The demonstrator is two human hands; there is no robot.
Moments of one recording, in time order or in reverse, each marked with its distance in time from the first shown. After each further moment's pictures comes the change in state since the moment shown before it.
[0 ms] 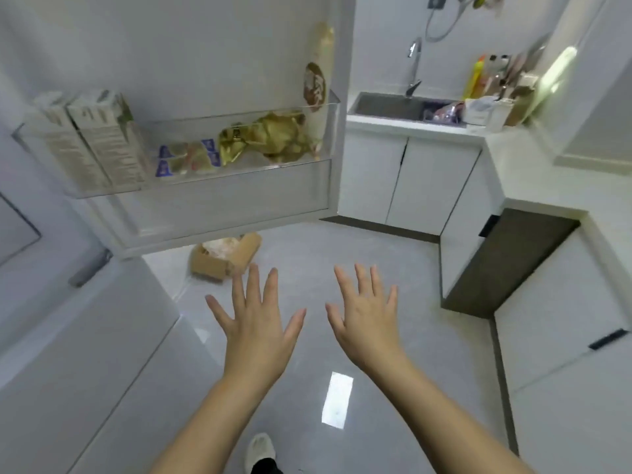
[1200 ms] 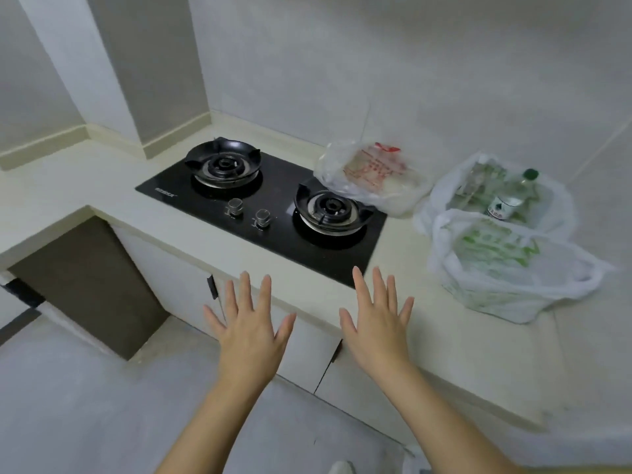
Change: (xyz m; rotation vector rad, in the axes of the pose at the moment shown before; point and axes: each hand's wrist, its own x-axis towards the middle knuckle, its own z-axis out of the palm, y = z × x) left_hand -0.064 0.556 0.148 -0.246 -0.450 1.308; right_hand -0.246 0.433 -0.105 -0.033 0.312 1.523
